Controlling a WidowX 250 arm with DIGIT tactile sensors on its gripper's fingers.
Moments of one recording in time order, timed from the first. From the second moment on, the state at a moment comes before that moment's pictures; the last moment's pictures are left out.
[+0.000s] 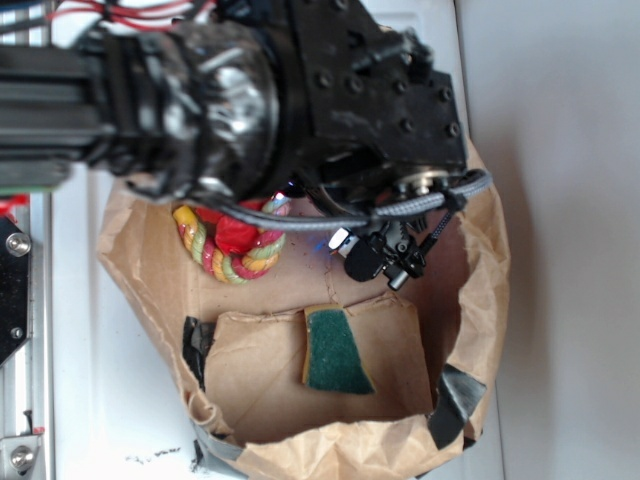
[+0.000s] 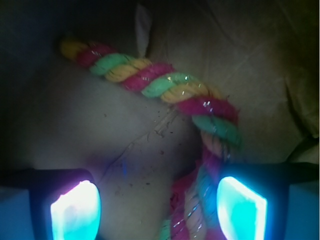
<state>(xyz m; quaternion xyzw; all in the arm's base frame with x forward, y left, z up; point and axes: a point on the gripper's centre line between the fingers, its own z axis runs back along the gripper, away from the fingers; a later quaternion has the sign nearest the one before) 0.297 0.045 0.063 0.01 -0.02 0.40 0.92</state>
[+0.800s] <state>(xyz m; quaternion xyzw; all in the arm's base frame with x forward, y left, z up) 0.291 0.044 0.052 0.01 -0.01 0.40 0.92</state>
